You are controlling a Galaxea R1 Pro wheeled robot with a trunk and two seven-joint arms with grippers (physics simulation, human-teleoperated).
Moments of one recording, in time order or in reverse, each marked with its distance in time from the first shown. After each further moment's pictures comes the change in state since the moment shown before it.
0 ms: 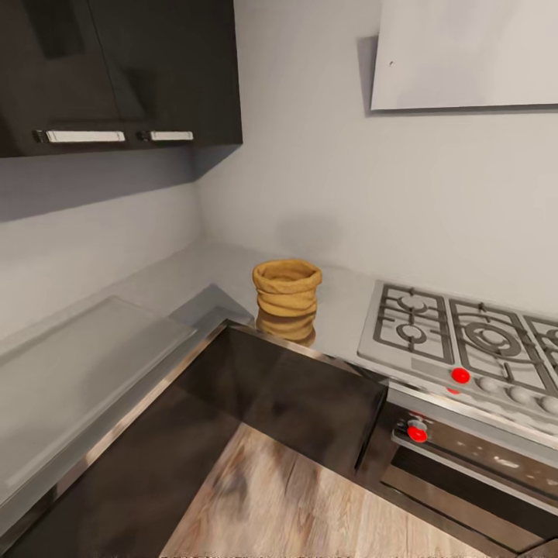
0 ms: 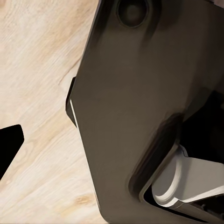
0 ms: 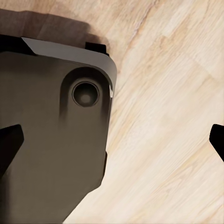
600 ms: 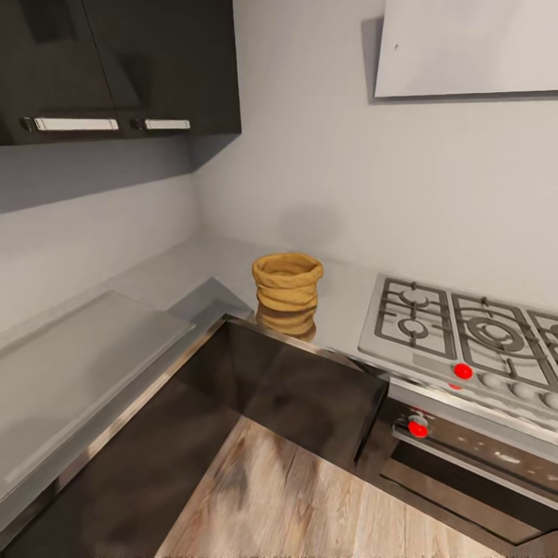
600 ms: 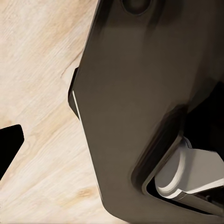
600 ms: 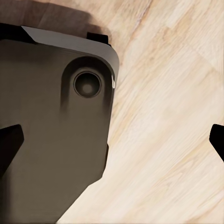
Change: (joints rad) left arm 0.000 -0.001 0.000 0.000 -0.001 0.000 0.000; right arm 0.000 0.001 0.002 0.000 0.001 0.001 0.000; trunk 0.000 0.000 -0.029
